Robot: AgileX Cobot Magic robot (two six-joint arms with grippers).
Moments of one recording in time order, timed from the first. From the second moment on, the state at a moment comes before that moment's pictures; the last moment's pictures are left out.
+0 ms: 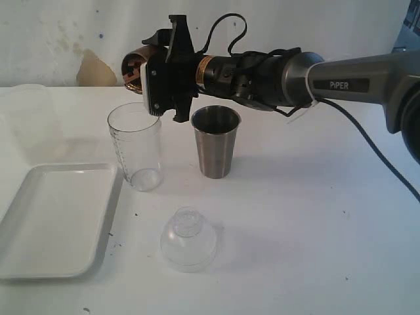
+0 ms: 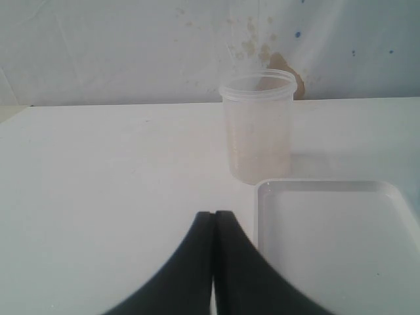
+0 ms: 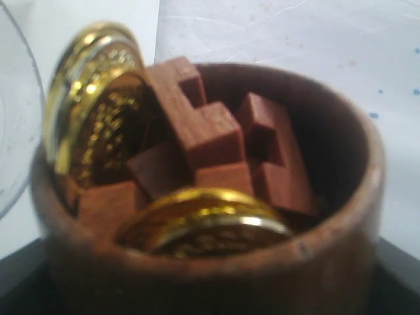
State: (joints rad) left arm 0.11 0.00 0.00 0.04 0.26 0.03; right arm 0.41 2.16 -1.63 -0.92 -0.40 -0.48
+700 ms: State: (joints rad) left arm 0.11 0.00 0.00 0.04 0.26 0.03; right arm 0.41 2.16 -1.63 -0.93 -0.43 -0.71
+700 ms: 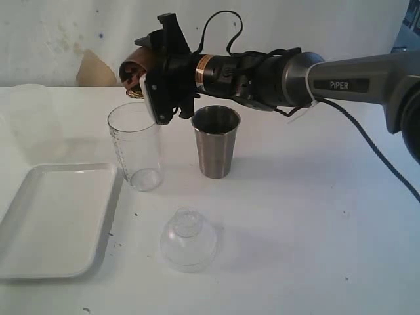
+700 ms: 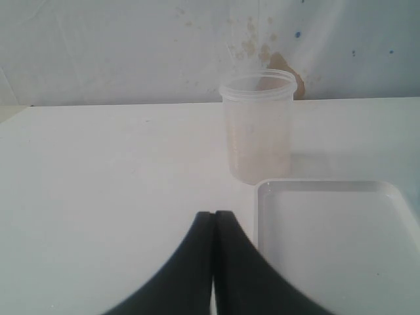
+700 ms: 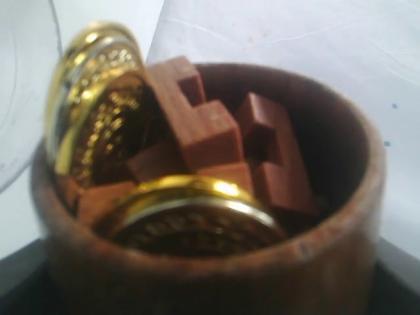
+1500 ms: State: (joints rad) left arm 0.11 0.00 0.00 0.04 0.26 0.03; right arm 0.44 2.16 -1.63 -0.93 -0.40 -1.03
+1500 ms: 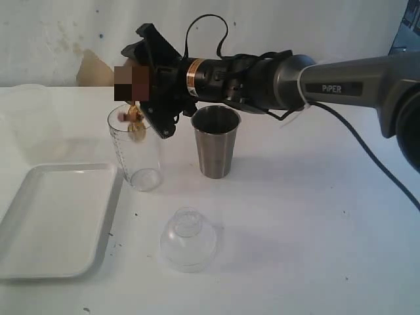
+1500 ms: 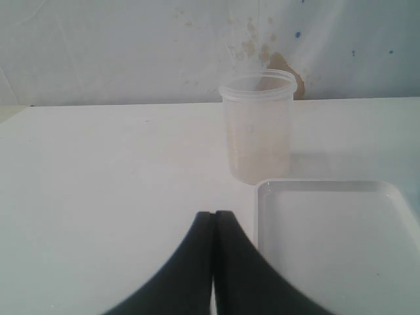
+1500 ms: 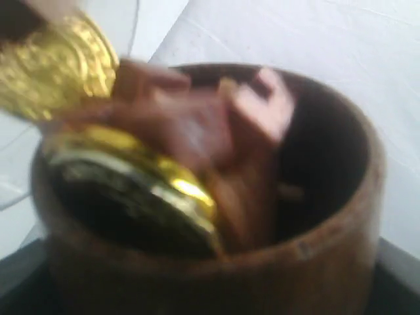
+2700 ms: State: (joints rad) left arm 0.11 0.00 0.00 0.04 0.26 0.03; right arm 0.47 2.16 -1.63 -0.93 -0.39 -1.37
